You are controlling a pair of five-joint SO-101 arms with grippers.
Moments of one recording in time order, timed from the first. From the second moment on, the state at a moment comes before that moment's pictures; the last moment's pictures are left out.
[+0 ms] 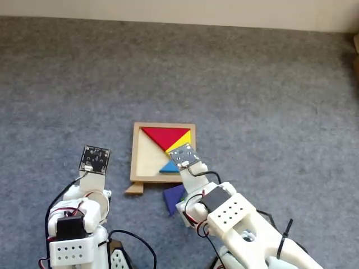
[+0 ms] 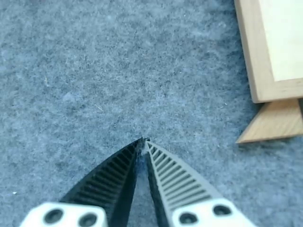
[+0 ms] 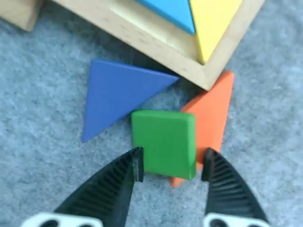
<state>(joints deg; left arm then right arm) -13.1 -102.1 96.0 76.1 -10.5 -45.5 -41.5 71.1 56.4 -5.8</state>
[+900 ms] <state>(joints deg) -13.1 -102.1 96.0 76.1 -10.5 -39.0 -41.3 52.4 64.9 1.7</state>
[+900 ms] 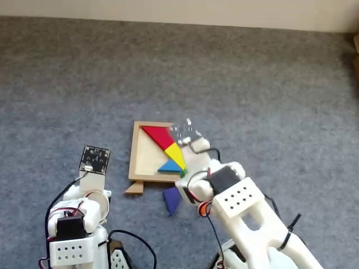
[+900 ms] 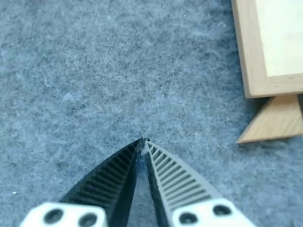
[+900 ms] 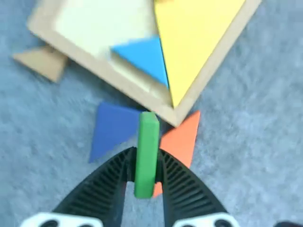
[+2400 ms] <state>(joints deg) -13.1 -102.1 96.0 76.4 -10.5 -46.2 -0.2 28.2 47.9 1.0</state>
